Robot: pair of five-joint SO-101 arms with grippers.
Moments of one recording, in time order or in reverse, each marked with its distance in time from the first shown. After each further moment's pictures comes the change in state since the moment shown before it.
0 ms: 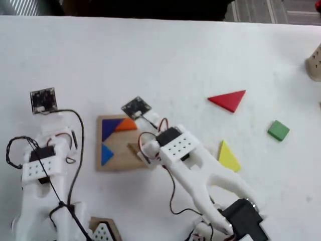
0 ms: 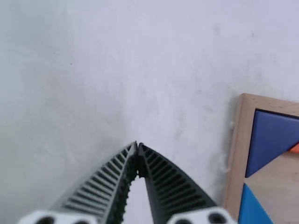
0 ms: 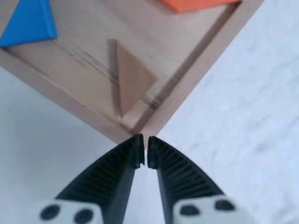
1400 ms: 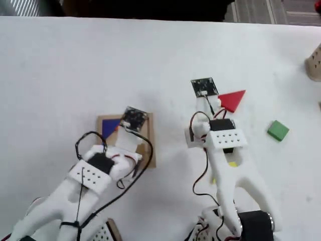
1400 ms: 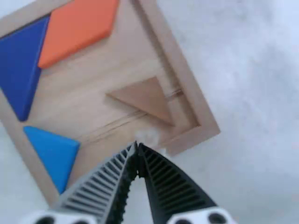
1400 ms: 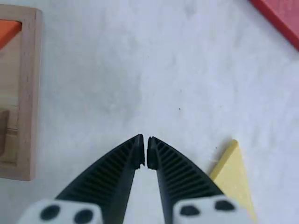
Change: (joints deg) left arm 45.6 -1.4 2.6 10.5 9.5; right arm 28.6 -7.7 4.5 -1.8 -1.1
